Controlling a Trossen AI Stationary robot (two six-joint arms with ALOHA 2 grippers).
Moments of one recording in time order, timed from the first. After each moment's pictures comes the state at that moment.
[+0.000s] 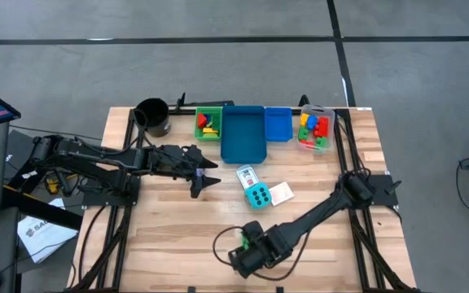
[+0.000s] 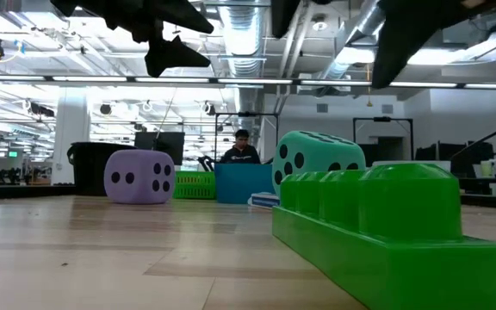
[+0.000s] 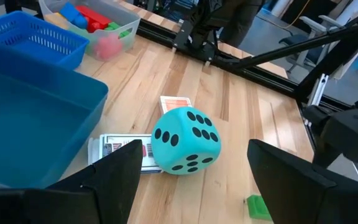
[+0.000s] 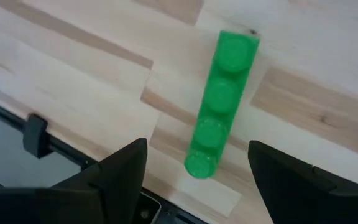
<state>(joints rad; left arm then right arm) -0.04 1.15 0.74 0.02 -0.10 -0.37 0.57 2.17 1.91 -1.02 0.14 1.74</state>
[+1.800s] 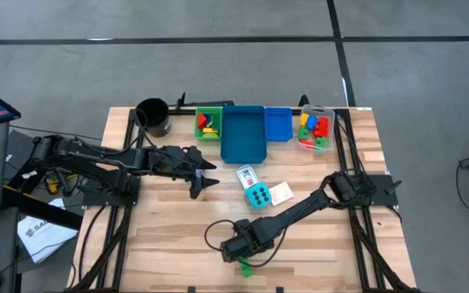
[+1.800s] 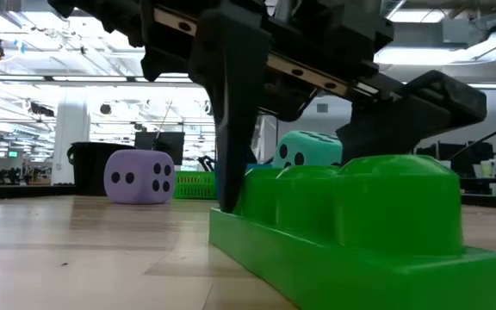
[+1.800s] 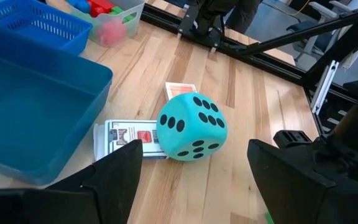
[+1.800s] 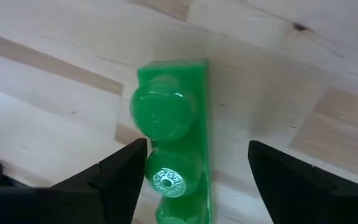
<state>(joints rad) -0.04 1.15 0.74 -0.03 -0.10 -0.37 0.46 2.28 1.79 -0.78 -0.06 1.74</state>
